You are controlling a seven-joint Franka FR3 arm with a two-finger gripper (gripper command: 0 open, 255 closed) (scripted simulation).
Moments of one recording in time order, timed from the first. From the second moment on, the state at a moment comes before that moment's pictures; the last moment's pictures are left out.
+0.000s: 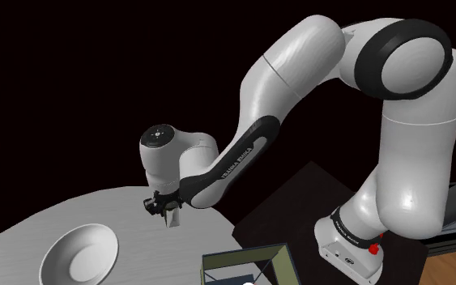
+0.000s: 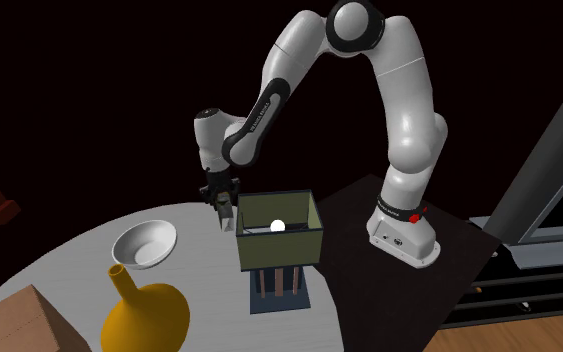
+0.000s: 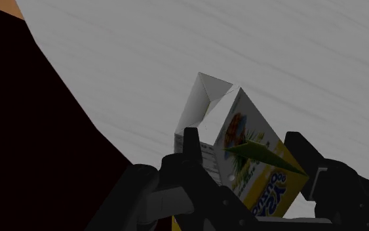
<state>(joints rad) 0.27 0.51 0.48 -2.10 -0.42 2.52 1.24</state>
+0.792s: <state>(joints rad) 0.25 0.46 0.51 -2.11 -0.38 2.47 1.21</state>
